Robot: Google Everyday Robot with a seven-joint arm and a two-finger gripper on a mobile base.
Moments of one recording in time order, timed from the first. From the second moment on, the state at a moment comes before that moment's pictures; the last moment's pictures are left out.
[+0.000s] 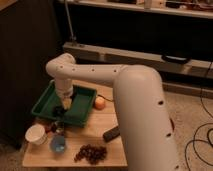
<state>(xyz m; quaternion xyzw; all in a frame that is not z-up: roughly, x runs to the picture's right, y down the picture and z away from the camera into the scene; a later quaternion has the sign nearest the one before) -0.232 0.072 0.791 -0.35 -0.16 -0.19 0.90</state>
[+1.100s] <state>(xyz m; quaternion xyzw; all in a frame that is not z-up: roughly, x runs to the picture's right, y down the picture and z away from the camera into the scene) -0.120 0.023 0.822 -0.34 -0.09 -0.08 0.93</state>
